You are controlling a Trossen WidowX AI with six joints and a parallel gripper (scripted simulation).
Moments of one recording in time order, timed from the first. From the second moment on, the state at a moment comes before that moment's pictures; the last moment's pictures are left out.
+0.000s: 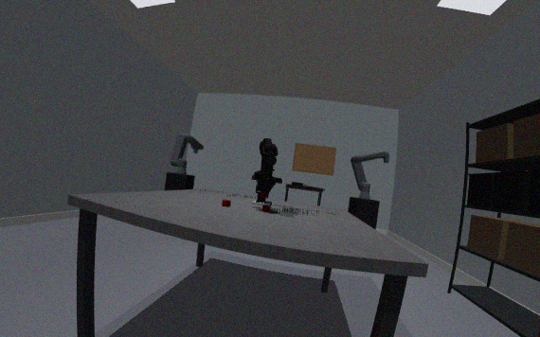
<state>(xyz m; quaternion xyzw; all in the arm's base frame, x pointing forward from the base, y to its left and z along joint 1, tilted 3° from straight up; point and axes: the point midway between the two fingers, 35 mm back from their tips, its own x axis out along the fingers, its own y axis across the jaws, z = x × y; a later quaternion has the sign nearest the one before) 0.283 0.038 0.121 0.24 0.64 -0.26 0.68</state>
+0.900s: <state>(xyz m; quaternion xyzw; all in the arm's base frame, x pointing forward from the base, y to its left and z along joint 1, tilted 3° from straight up) 0.284 0.065 0.103 0.16 0.66 -0.18 0.71</state>
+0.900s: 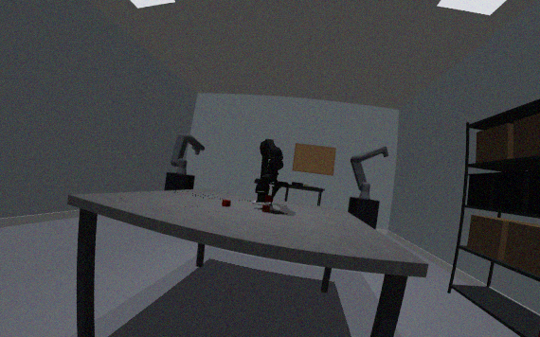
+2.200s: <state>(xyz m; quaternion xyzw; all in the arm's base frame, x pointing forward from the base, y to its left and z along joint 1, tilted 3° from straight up) 0.284 0.064 0.080 0.15 0.67 -0.18 0.71</state>
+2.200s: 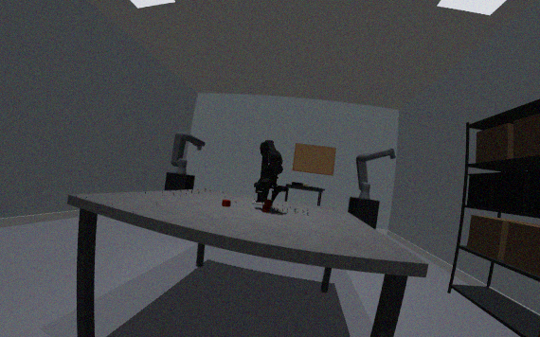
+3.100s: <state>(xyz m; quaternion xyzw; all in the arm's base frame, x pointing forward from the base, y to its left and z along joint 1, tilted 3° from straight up) 0.283 0.065 0.108 0.15 0.67 -0.18 0.71</state>
